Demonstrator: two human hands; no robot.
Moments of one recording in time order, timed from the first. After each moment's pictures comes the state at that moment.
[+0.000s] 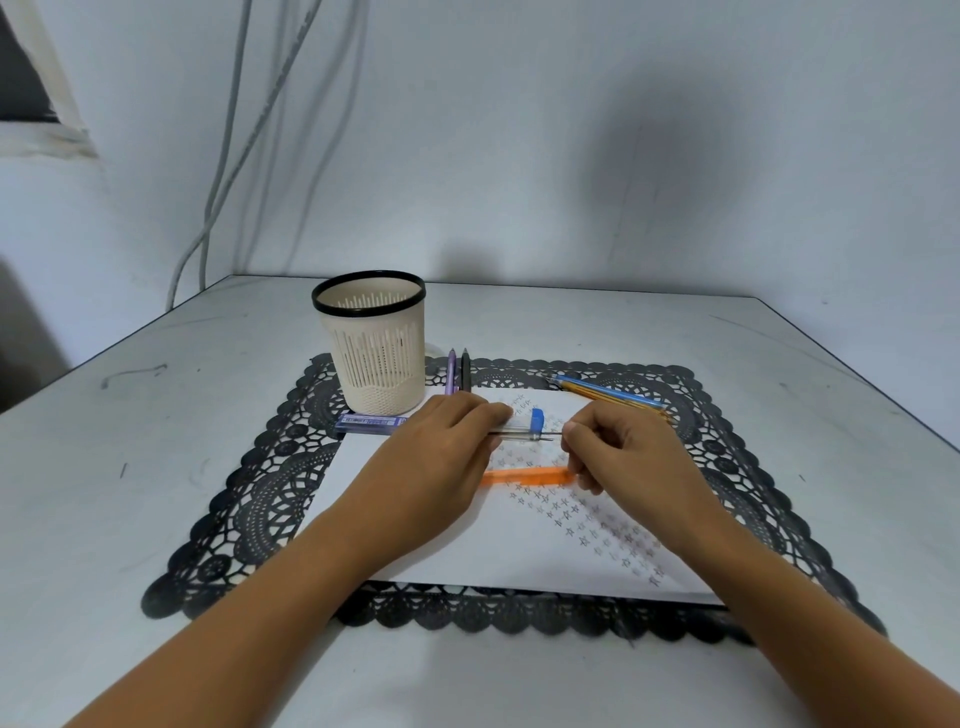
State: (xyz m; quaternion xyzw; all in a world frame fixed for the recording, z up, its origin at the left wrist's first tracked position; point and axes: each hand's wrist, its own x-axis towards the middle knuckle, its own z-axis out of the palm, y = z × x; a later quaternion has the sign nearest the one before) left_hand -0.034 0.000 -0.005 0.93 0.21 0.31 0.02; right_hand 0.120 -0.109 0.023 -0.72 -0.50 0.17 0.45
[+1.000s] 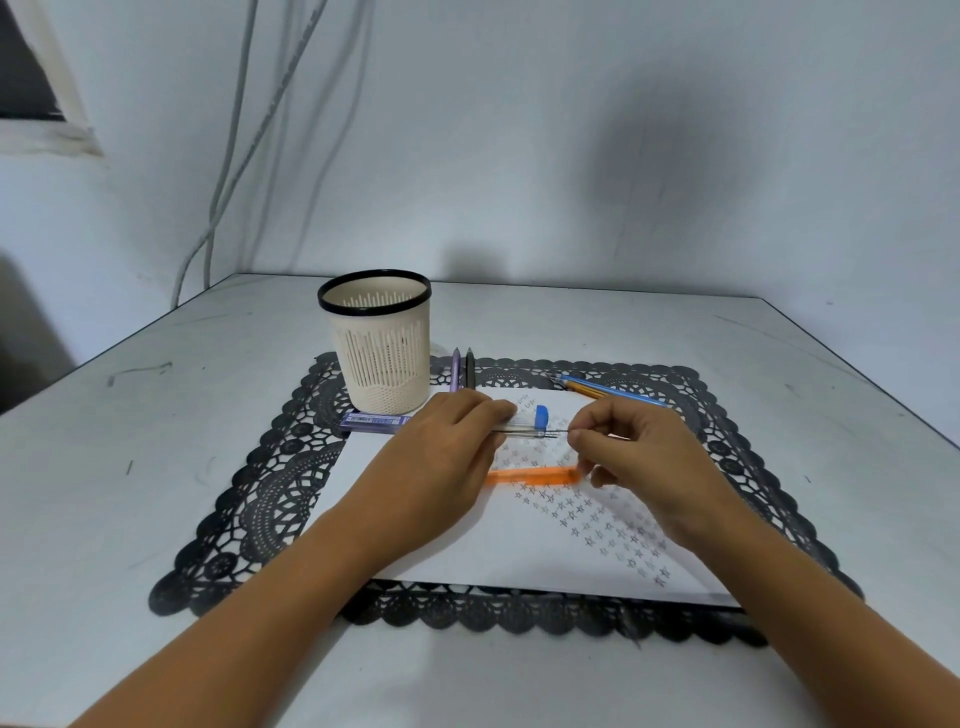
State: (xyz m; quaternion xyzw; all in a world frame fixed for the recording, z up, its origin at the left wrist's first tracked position) left_hand -0.035 -0.002 -0.003 0.93 0.21 0.31 0.04; right_hand 0.124 -0.108 0.026 -0.67 -0.45 0.29 0.52
